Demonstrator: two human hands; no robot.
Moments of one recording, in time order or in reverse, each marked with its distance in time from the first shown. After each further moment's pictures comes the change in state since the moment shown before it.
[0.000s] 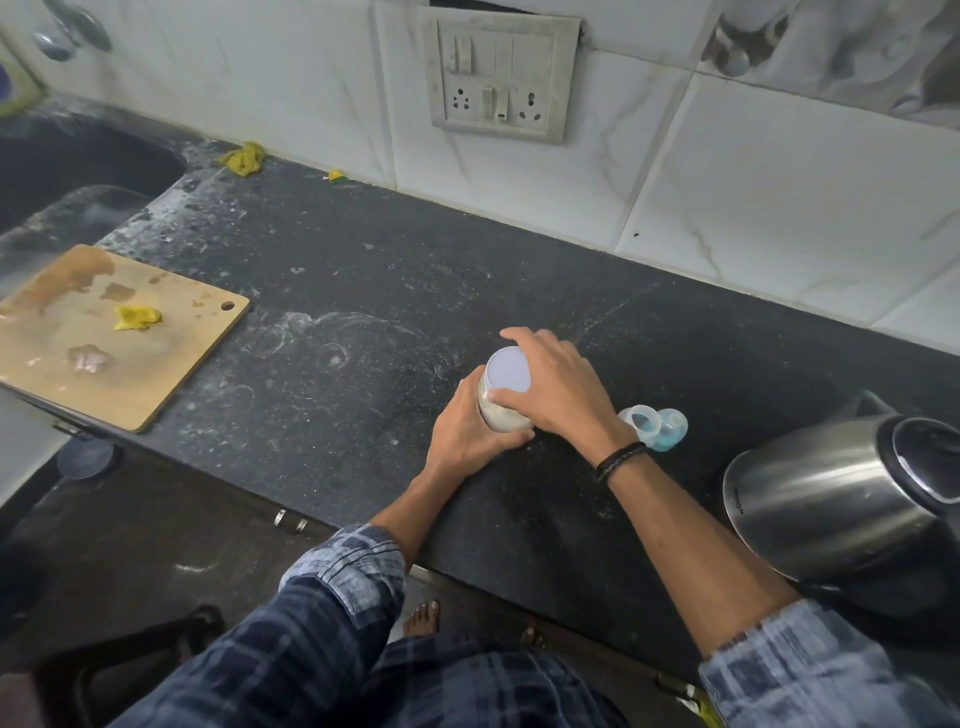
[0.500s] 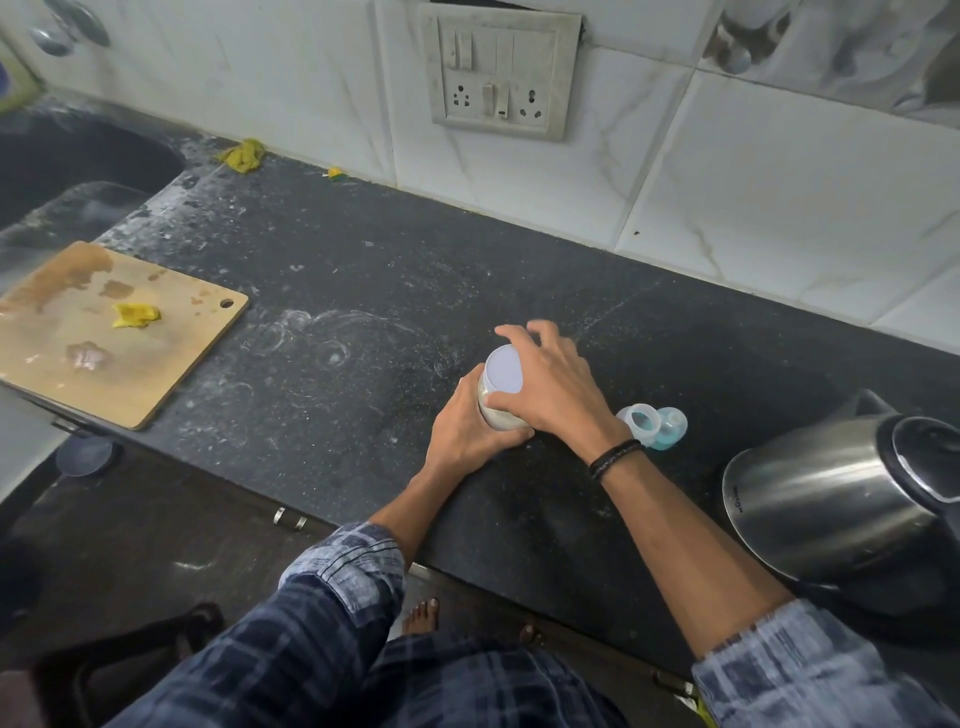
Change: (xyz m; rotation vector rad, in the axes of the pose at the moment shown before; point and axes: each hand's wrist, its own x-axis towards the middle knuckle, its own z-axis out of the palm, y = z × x) left_hand 0.001 -0.002 0.000 -0.007 -0.001 0.012; right_hand 0.001 -0.005 0.003 -0.056 -0.034 0.015
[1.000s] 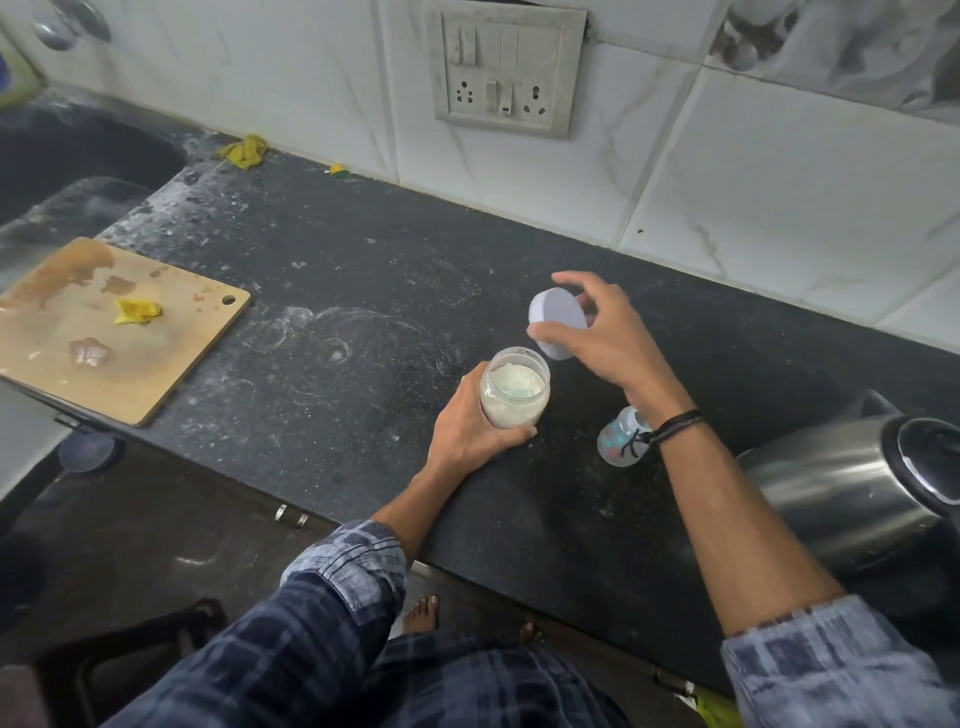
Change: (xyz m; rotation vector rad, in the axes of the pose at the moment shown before) left_hand 0.002 0.000 -0.001 0.042 0.005 0.024; right_hand 0.011 0.033 -0.051 0.542 0.136 0.123
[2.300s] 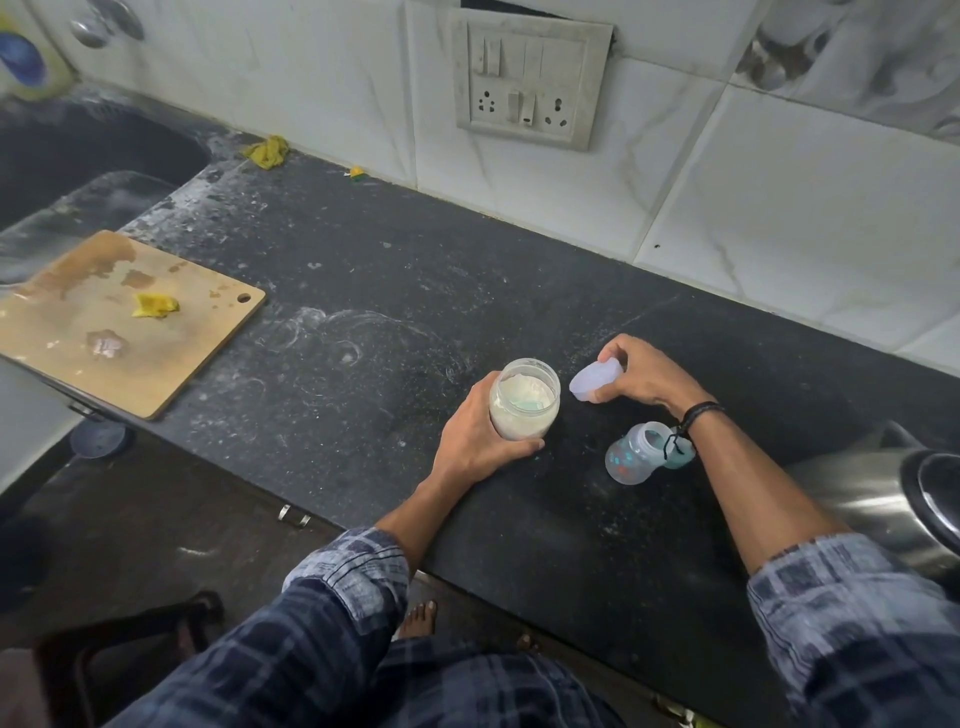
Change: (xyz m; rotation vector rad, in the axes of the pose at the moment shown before) left_hand 0.003 -0.004 0.002 -0.010 0.000 0.003; right_hand 0.061 0.101 -0.007 -0.311 -0.289 0.215
